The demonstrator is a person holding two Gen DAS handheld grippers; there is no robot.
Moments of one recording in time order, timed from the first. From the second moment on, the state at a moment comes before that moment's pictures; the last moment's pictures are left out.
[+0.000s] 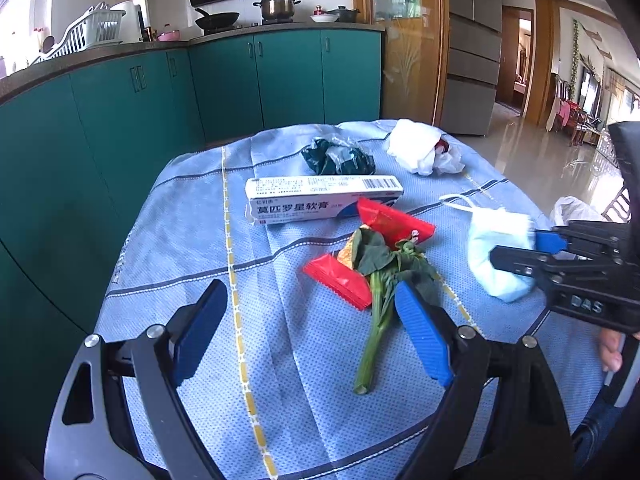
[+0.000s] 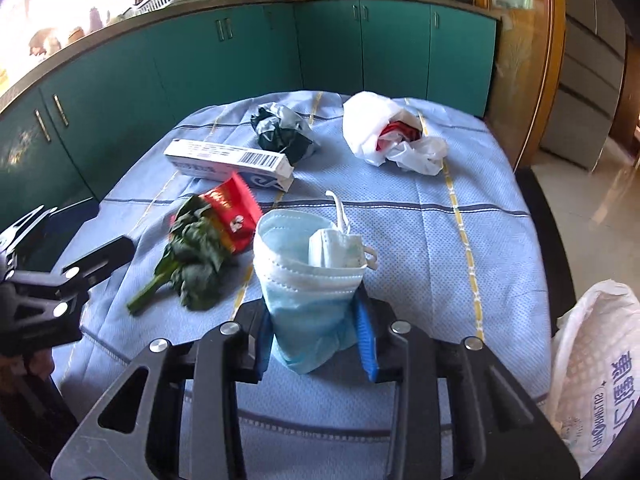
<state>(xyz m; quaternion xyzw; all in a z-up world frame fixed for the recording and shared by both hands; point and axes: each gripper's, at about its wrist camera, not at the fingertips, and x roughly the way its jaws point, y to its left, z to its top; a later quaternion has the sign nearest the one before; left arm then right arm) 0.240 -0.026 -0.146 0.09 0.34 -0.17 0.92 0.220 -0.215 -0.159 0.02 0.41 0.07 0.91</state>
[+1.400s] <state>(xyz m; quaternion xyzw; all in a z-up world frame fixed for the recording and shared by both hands) 0.226 -0.044 -0.177 0.10 0.39 -0.22 0.89 0.212 -0.215 -0.153 0.00 0.38 0.02 0.93</state>
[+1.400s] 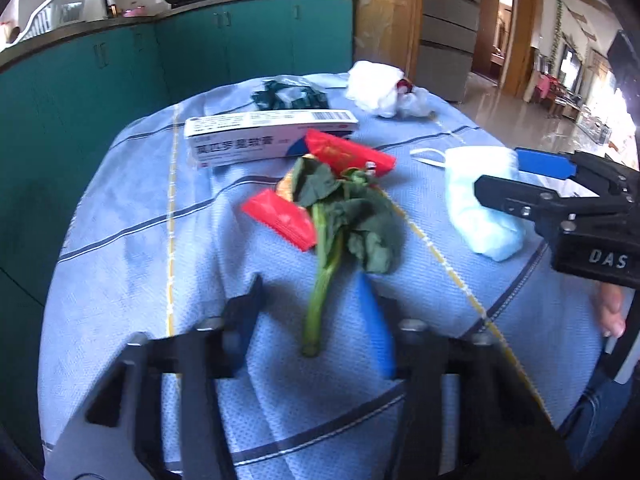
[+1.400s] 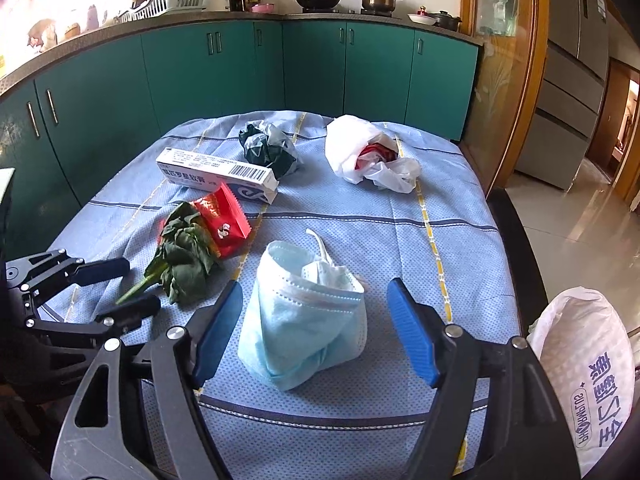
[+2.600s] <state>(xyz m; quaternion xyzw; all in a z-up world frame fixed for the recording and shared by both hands) 0.193 0.001 -0.154 0.04 0.38 -0.19 0.90 0.223 -0.195 -0.173 0.00 0.42 0.07 0.91</state>
